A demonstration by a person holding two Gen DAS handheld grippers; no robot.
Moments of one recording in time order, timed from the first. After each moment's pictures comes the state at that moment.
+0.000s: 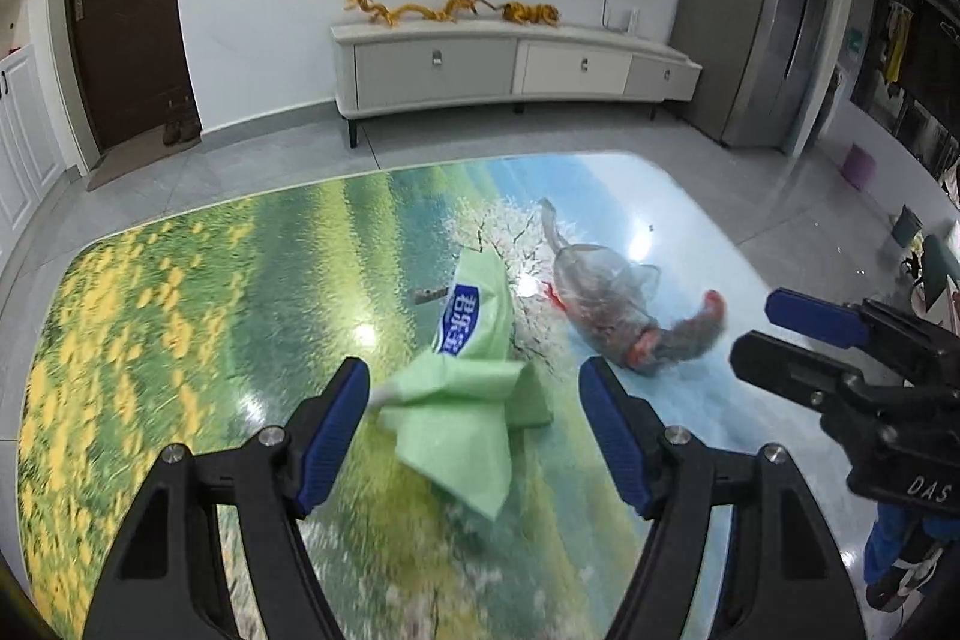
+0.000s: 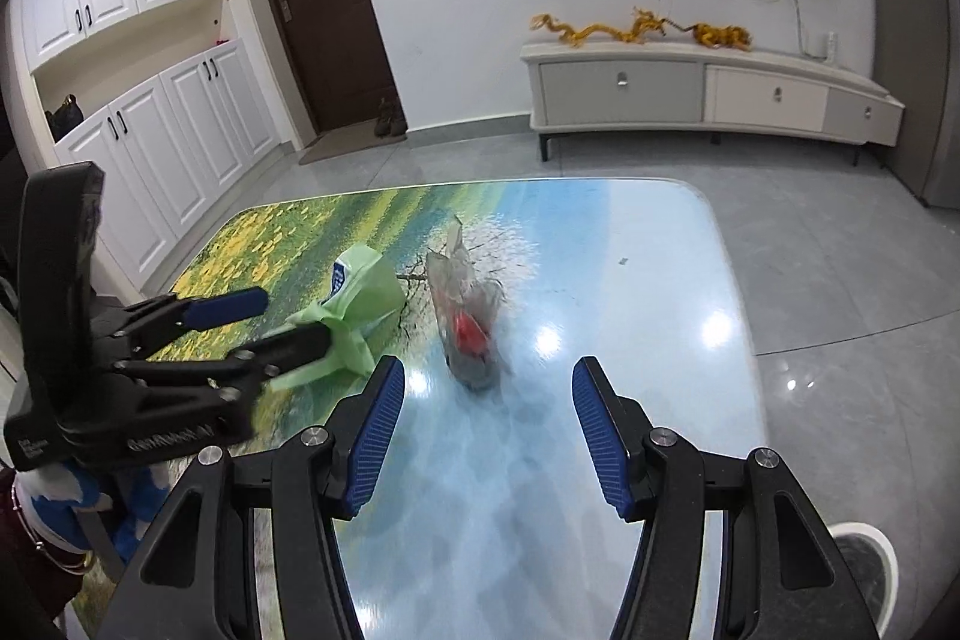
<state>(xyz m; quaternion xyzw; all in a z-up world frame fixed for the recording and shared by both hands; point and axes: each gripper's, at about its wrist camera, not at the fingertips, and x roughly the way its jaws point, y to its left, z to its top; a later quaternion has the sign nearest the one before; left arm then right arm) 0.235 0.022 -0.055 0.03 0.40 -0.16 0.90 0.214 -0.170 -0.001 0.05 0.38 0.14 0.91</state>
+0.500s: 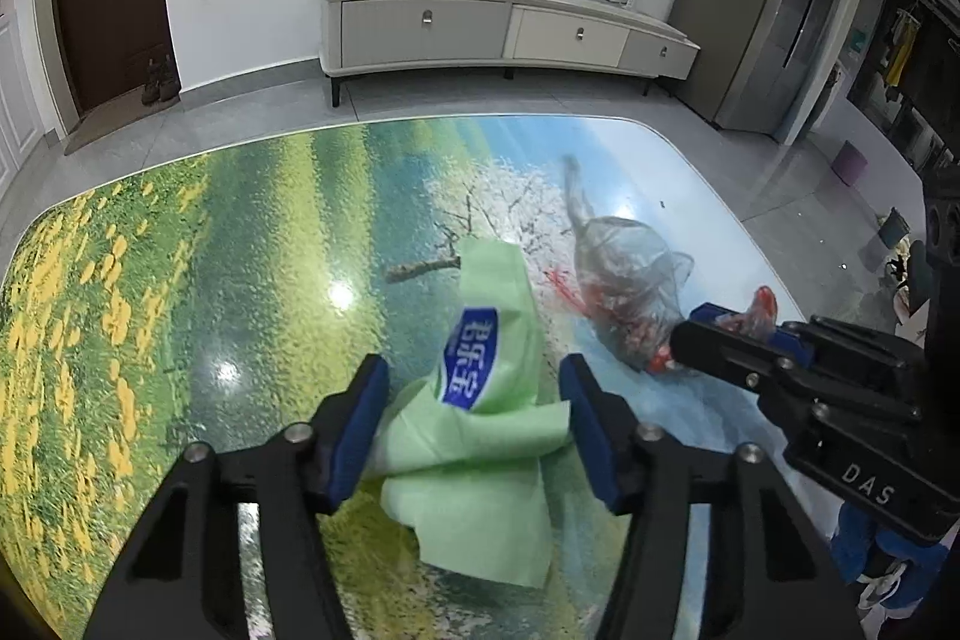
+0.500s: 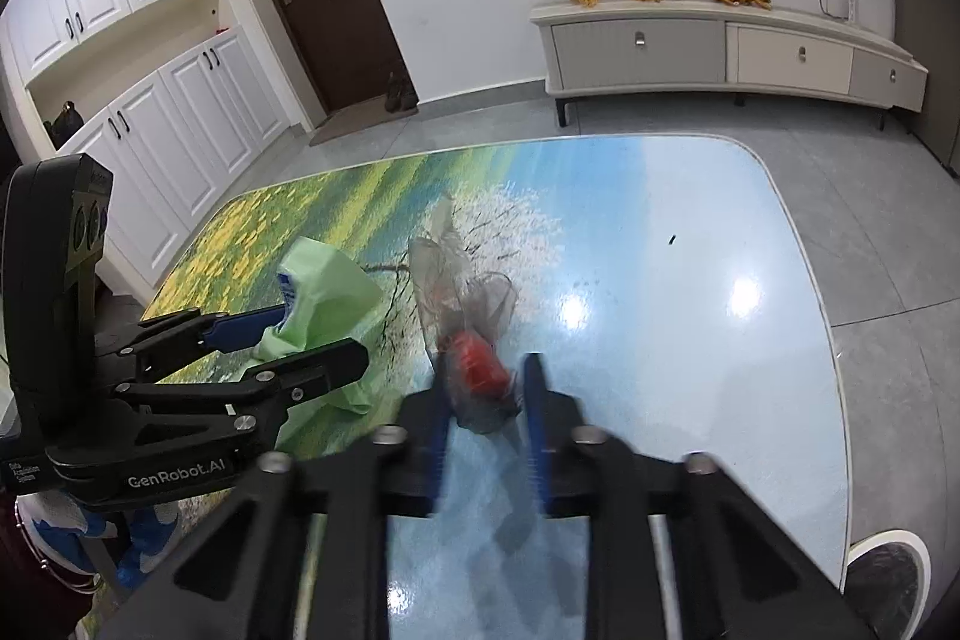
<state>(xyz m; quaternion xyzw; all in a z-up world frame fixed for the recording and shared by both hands) 0.258 0.014 -0.077 0.00 0.44 -0.18 0.88 0.253 -0.161 -0.031 0.07 0.41 0.16 0.89</state>
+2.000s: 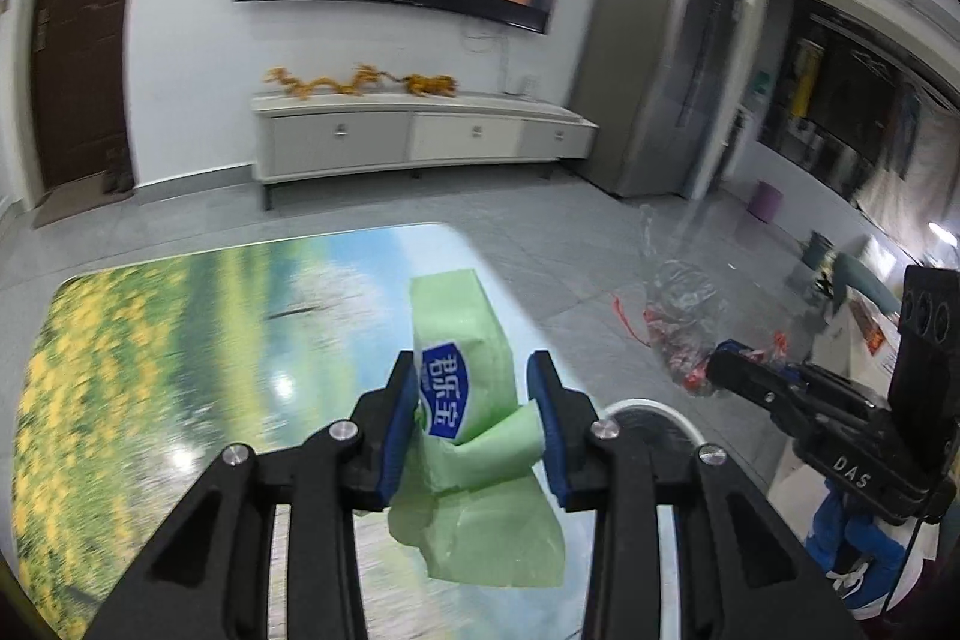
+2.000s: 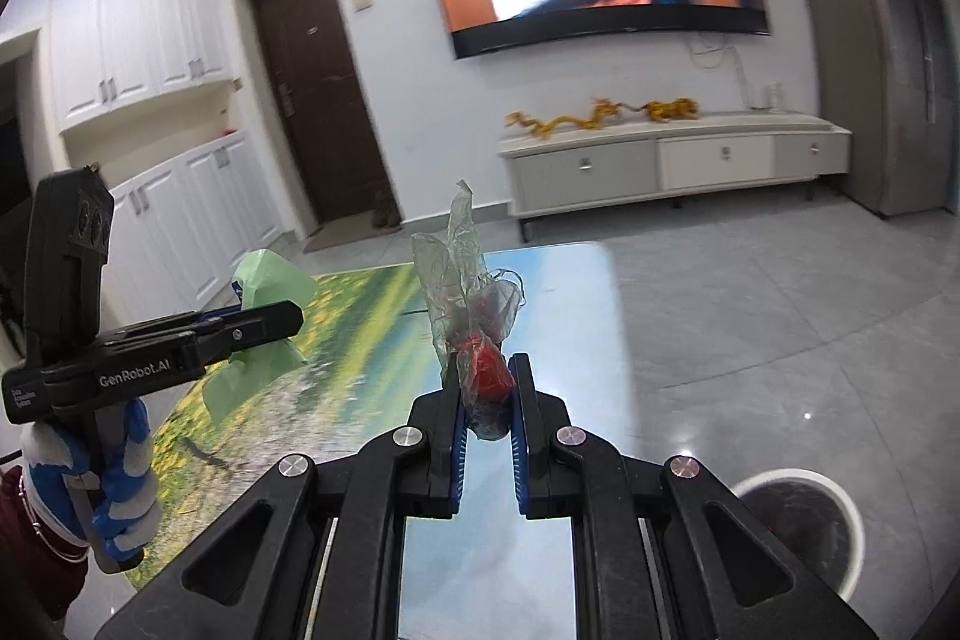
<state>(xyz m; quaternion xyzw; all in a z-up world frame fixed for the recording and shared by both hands) 0.084 -0.036 0.055 -0.01 0.32 -0.27 0.91 0.039 -0.252 0.074 0.09 0.27 0.10 0.95</state>
